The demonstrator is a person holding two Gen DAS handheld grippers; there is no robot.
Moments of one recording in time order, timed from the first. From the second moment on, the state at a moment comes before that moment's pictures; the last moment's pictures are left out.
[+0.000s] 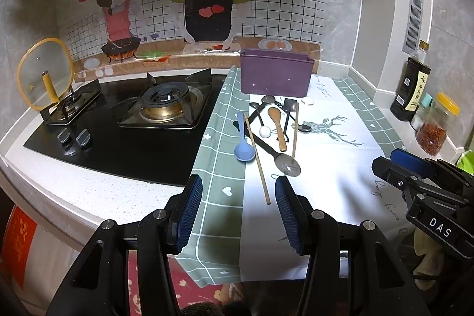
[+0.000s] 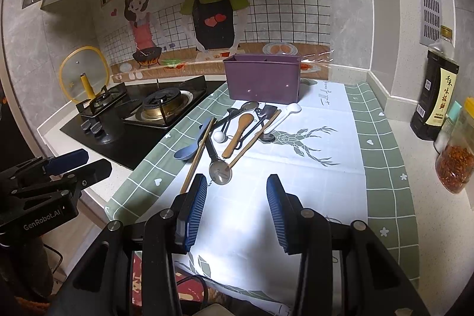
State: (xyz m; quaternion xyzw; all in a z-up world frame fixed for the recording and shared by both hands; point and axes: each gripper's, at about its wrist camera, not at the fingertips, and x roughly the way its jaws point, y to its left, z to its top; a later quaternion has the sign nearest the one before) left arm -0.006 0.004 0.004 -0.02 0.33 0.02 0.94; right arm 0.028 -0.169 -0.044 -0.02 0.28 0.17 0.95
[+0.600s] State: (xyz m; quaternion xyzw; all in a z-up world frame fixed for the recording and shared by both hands) left arm 0.002 -0.008 -0.002 -0.01 0.34 0.02 0.94; right arm 0.030 -0.173 -0.045 -0.01 0.28 0.17 0.95
